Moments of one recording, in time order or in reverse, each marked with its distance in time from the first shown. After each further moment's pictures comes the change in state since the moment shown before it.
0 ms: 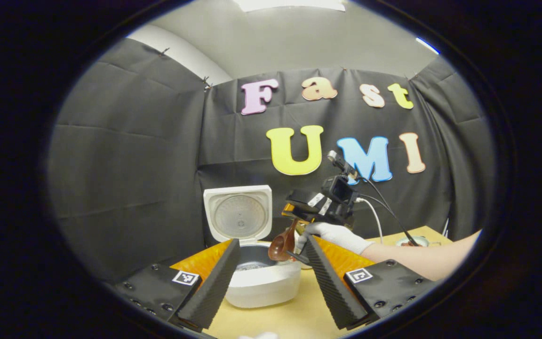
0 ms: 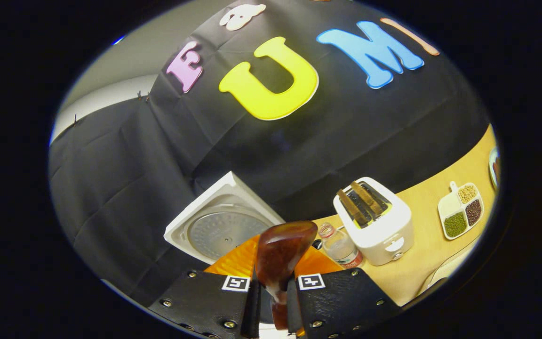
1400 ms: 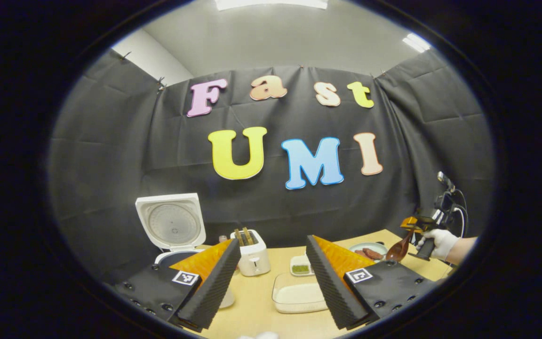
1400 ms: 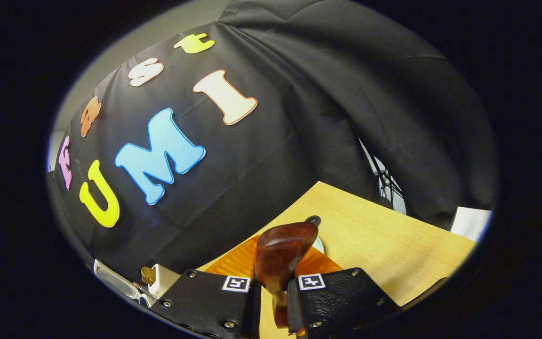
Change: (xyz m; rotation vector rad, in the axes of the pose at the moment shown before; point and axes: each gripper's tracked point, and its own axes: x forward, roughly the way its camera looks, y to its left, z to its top) left arm 0.019 -0.173 0.038 0.026 0.011 -0.221; right arm -0.356 -0.467 0.183 0.134 -0.360 -0.677
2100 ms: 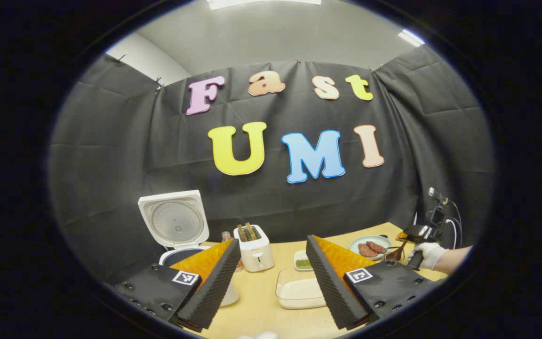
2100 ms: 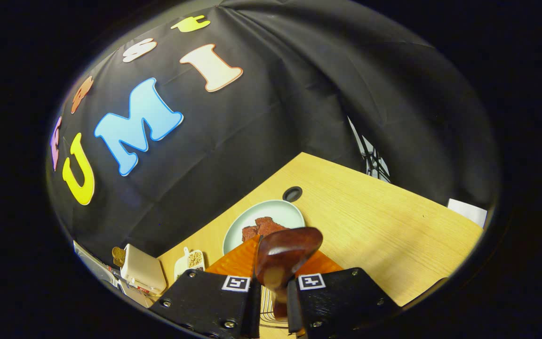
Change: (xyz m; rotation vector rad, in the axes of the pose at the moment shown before) left arm -0.004 0.003 -0.007 0.035 0.043 0.018; right arm 0.025 -0.042 -0.074 -0.043 0.087 -0.115
